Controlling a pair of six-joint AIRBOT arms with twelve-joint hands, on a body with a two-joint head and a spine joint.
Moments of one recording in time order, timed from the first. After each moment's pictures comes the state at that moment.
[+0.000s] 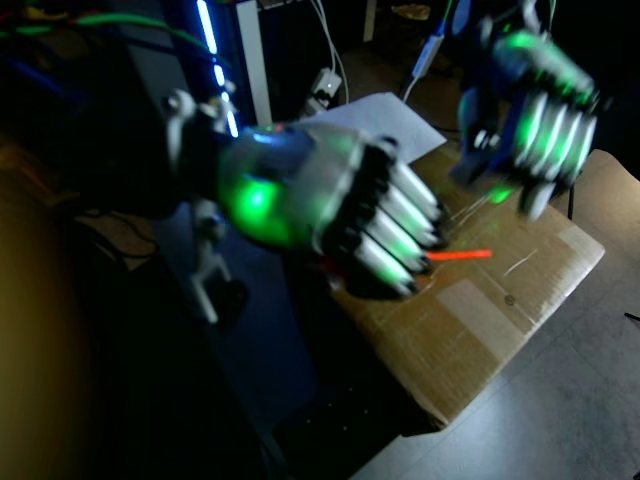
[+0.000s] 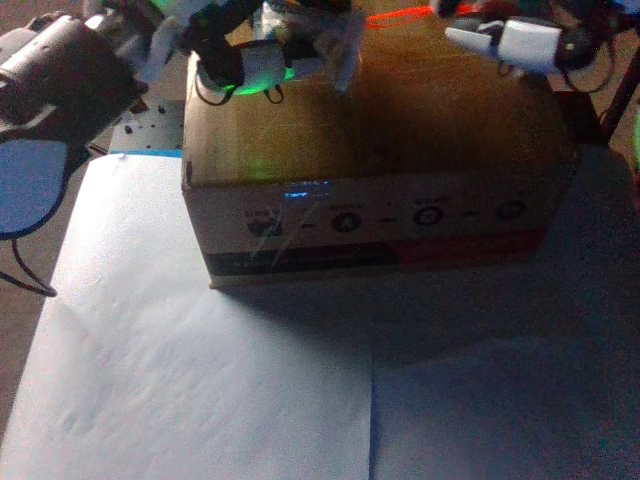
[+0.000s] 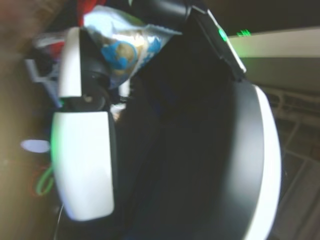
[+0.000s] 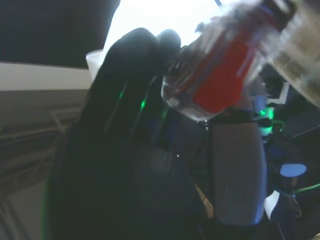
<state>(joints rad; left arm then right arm) 0.45 -1.18 1.25 2.99 0.58 -1.98 -0.49 -1.09 1.21 -2.98 -0.74 2.10</state>
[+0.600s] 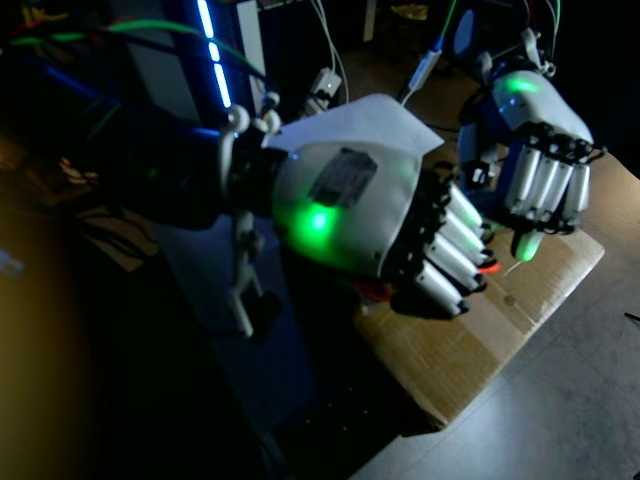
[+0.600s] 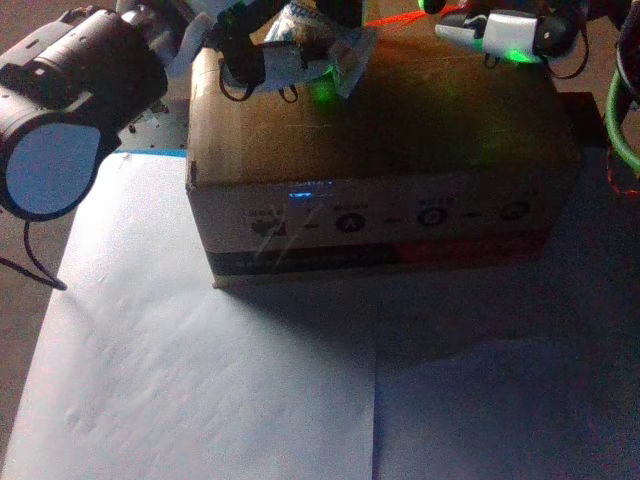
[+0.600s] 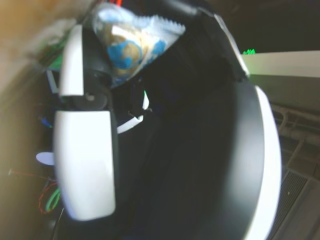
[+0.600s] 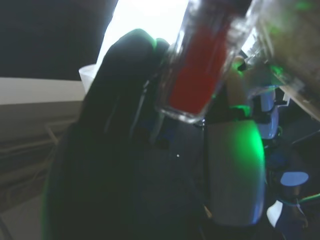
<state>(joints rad) 0.44 -1.24 1.31 2.99 0.53 -1.98 -0.46 -1.13 1.26 -2.97 -0.66 2.10</state>
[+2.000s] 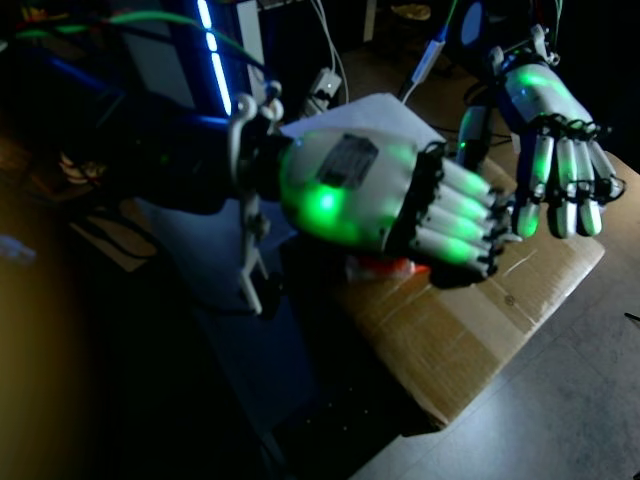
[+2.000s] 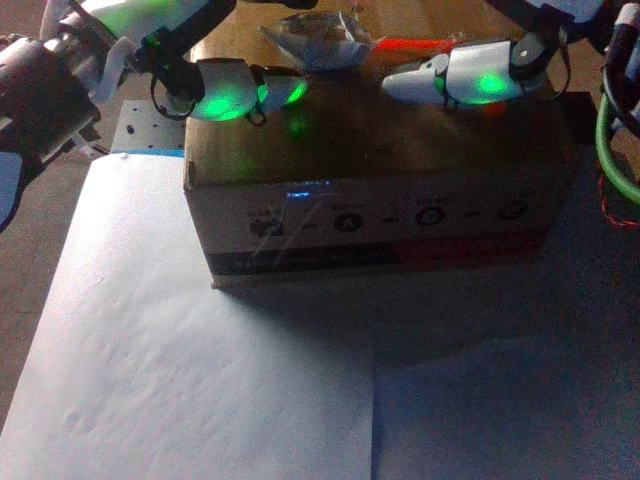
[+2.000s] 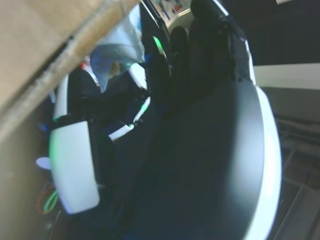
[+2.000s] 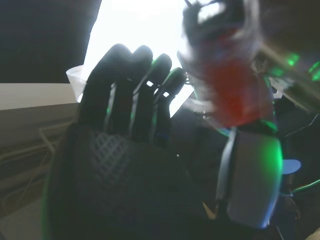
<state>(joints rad) 0.51 -1.12 1.25 2.94 0.55 -1.99 -0.47 -1.11 1.19 -2.98 -0.65 2.10</state>
